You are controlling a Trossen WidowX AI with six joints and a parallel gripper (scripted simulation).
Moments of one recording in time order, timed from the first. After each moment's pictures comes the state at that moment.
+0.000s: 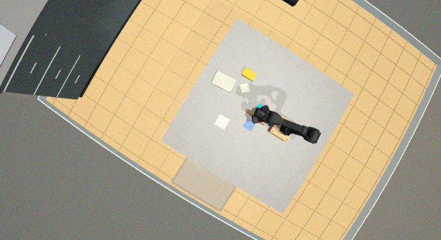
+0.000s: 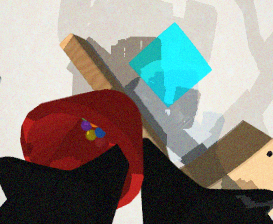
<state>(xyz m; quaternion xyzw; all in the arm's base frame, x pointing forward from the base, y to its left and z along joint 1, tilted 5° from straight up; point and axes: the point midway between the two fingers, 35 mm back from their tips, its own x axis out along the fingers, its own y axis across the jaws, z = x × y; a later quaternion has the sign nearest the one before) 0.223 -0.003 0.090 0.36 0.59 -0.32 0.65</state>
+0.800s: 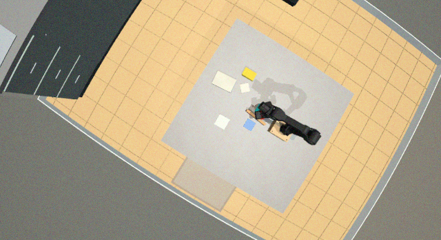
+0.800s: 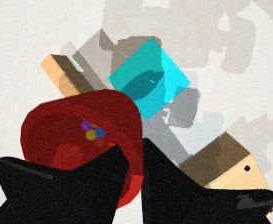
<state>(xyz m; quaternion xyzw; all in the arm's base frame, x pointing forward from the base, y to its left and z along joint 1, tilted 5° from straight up) 0.214 -0.038 0.090 0.35 0.59 -0.32 0.65</state>
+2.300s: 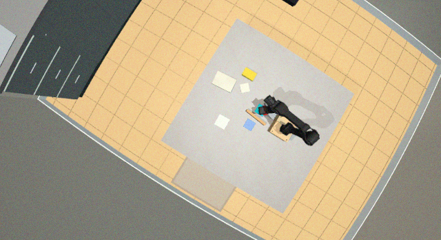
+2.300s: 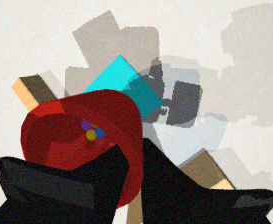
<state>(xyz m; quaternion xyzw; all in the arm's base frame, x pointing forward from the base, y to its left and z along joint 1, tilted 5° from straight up) 0.201 -0.083 0.075 0.35 0.59 -0.32 0.65</state>
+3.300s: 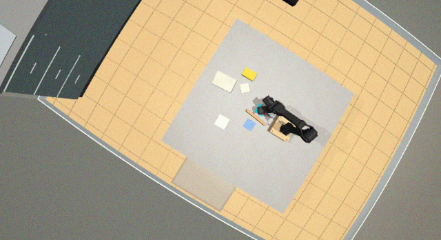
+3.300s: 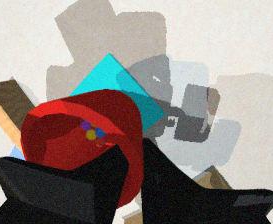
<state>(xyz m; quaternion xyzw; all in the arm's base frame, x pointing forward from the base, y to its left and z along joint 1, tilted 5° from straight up) 0.203 -0.087 0.032 0.35 0.59 -0.32 0.65</state>
